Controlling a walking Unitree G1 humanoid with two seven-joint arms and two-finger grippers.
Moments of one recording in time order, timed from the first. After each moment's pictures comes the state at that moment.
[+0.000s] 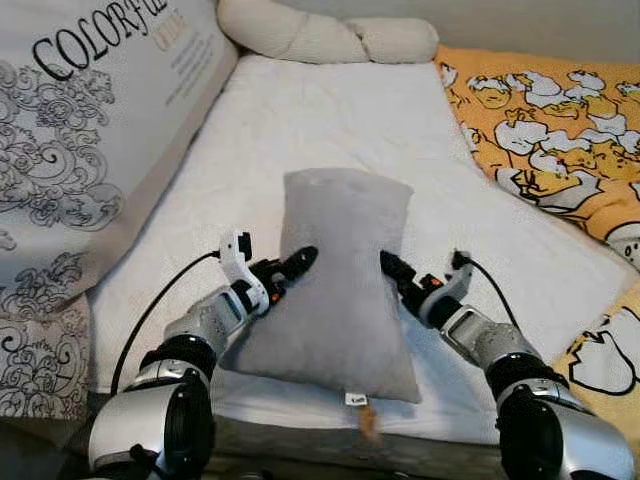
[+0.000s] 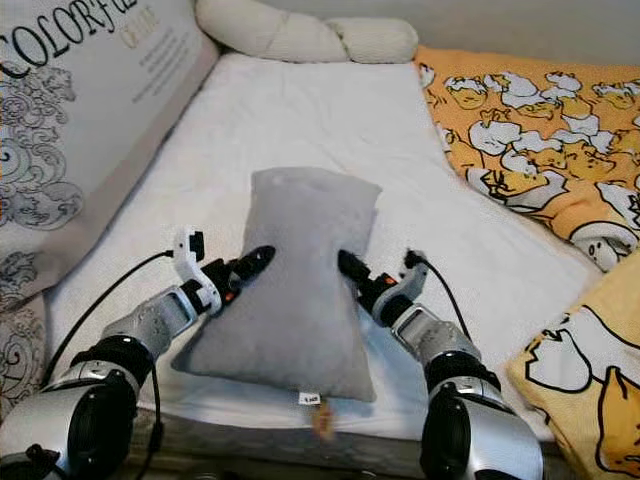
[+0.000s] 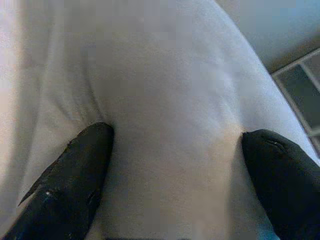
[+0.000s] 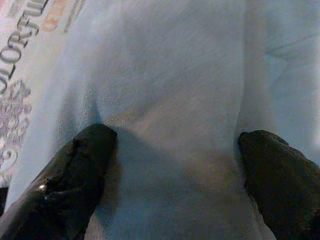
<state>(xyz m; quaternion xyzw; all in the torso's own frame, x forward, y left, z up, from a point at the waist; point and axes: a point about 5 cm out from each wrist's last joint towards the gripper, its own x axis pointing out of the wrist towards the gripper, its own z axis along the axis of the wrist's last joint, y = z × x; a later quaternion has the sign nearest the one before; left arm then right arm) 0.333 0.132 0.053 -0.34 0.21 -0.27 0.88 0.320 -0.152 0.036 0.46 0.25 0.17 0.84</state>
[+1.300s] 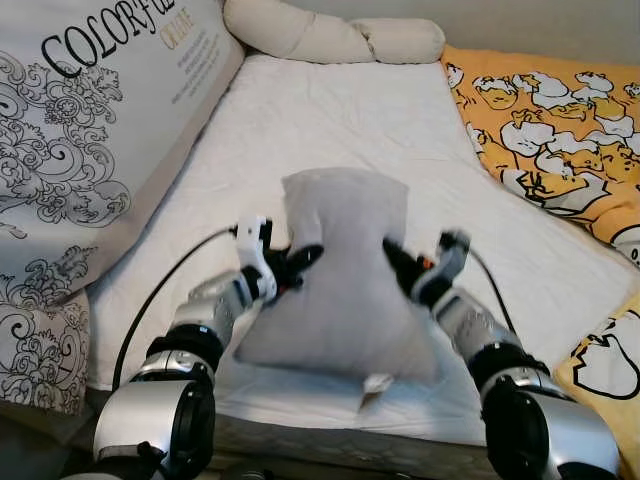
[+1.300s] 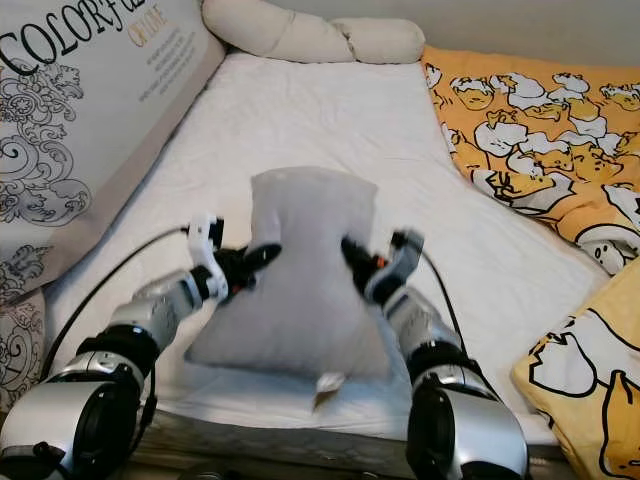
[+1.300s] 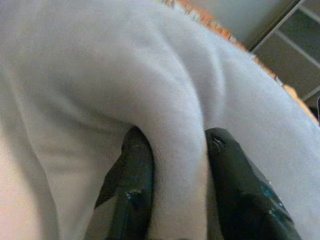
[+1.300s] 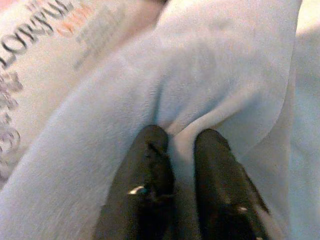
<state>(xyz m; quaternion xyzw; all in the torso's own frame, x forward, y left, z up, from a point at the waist) 0.350 0.116 0.082 -0.19 0.16 -0.34 0.91 0.346 -0.142 0.067 0.35 0.14 0.18 0.91</state>
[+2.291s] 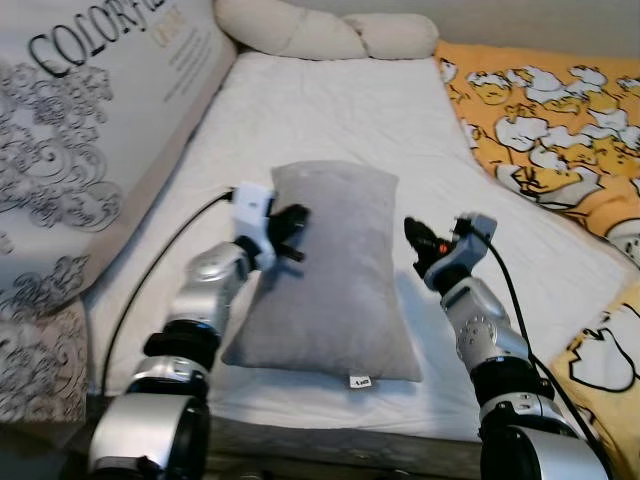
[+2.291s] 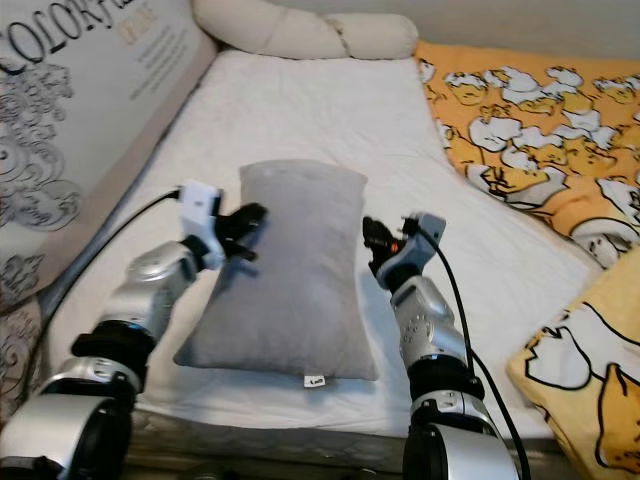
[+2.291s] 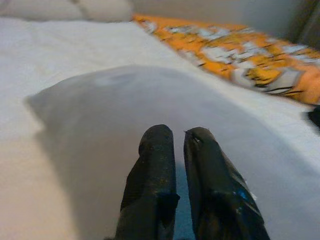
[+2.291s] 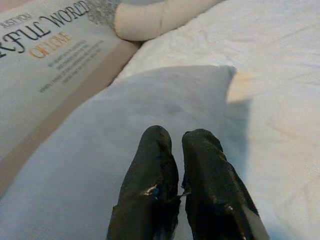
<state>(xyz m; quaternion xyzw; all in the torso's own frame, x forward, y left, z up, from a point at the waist) 0.361 0.136 0.113 -0.03 0.06 -0.26 0.96 0.340 -0.155 0.080 0.26 0.07 0.12 0.96</state>
